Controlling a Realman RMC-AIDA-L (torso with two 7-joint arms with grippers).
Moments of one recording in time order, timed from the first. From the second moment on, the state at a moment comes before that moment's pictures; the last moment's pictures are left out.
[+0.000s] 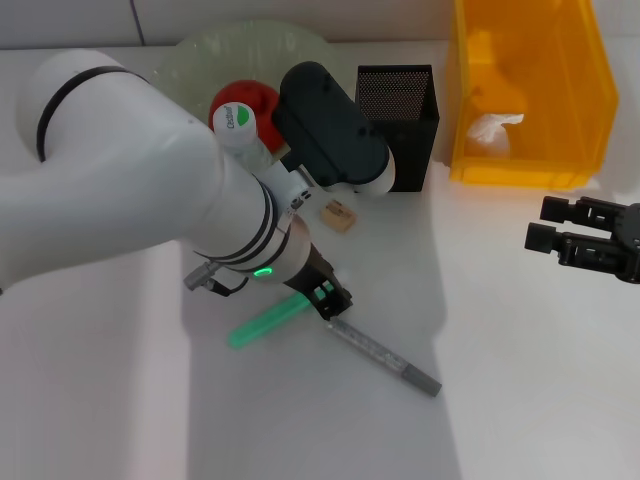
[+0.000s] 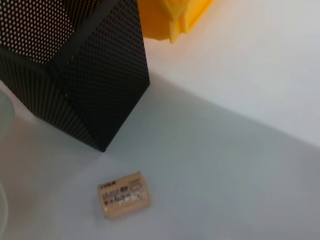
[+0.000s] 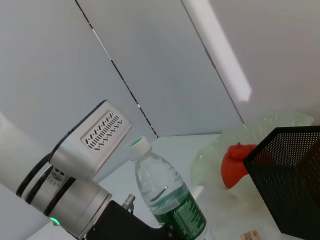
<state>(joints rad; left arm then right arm) -0.69 -2.08 2.05 1.21 2.57 1.07 -2.85 0.35 2.04 -0.56 -0.73 -1.96 -1.74 1.57</state>
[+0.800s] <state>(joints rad) -0.67 -2.08 2.05 1.25 2.56 1.07 -2.85 0.35 2.05 -0.55 -0.73 -1.96 -1.74 1.57</state>
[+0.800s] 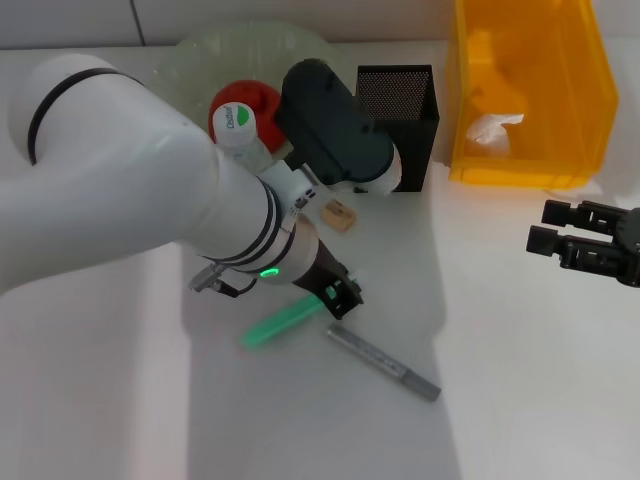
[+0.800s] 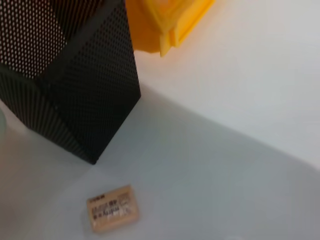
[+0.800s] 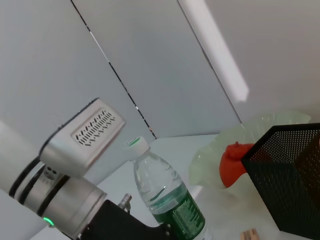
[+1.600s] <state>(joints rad) -0.59 -2.08 1.83 1.43 2.05 0.95 -2.53 0.35 2.04 -0.49 -0.68 -1.95 -1.74 1.52</state>
